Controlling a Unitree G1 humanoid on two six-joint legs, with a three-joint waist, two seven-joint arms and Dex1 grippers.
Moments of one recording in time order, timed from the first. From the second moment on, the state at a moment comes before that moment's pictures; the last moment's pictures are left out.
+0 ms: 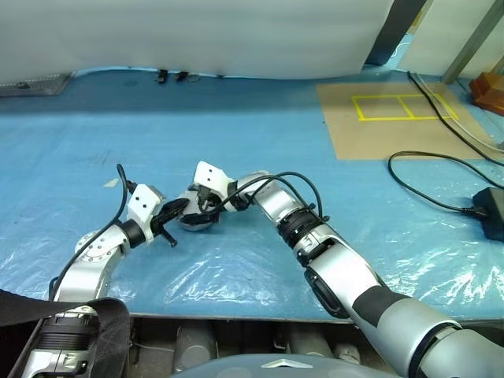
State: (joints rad) left arm -0.07 0.53 0.06 -0.05 -0.26 0.17 -0.74; right arm -0.96 0.10 0.34 0.87 -0.11 0.11 0.99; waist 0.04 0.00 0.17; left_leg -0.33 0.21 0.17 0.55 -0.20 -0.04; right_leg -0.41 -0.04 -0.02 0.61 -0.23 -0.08
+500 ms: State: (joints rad) left arm -0.06 0.54 0.05 -0.06 -0.26 0.18 -0.73; right arm -0.94 0.06 0.26 0.83 -0.04 0.22 0.93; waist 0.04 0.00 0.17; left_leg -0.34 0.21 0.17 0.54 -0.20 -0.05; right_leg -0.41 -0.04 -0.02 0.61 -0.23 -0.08
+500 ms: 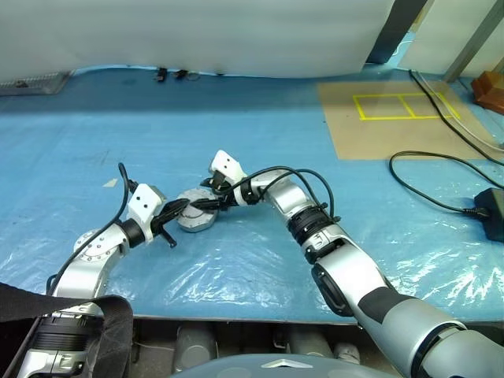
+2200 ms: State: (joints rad) left arm -0.07 0.61 0.00 -0.15 -0.26 0.27 -0.75; right arm -0.97 0.00 0.22 0.68 0.01 0.44 0.91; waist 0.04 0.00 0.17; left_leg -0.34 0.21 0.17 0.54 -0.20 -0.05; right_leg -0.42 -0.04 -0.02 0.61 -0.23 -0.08
